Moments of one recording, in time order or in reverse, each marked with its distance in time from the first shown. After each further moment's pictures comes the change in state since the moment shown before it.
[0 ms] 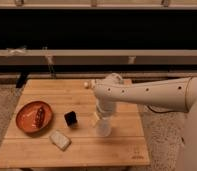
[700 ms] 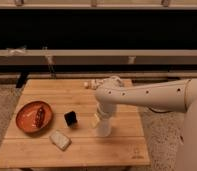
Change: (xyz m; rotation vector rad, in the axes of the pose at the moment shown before) arm -0.005 -0.003 0.010 -0.003 -0.044 -0.018
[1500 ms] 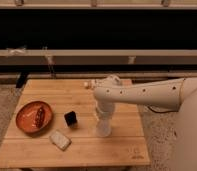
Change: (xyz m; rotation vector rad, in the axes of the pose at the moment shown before) arm -0.006 0.003 0.007 -0.013 0.040 -0.012
